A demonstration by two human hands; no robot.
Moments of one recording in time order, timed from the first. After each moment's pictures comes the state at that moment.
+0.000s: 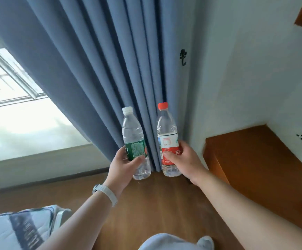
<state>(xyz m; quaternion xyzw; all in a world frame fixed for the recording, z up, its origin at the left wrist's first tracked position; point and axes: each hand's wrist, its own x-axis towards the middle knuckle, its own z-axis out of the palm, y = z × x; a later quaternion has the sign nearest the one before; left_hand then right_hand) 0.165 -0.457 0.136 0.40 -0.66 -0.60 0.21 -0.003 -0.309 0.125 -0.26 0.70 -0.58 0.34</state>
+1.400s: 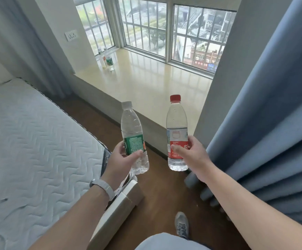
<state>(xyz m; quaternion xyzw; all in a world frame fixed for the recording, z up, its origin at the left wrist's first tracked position) 0.485 -0.727 0.122 0.61 -0.45 -0.48 0.44 0.236 -0.745 0.124 -0.46 0.57 -0.42 0.54</state>
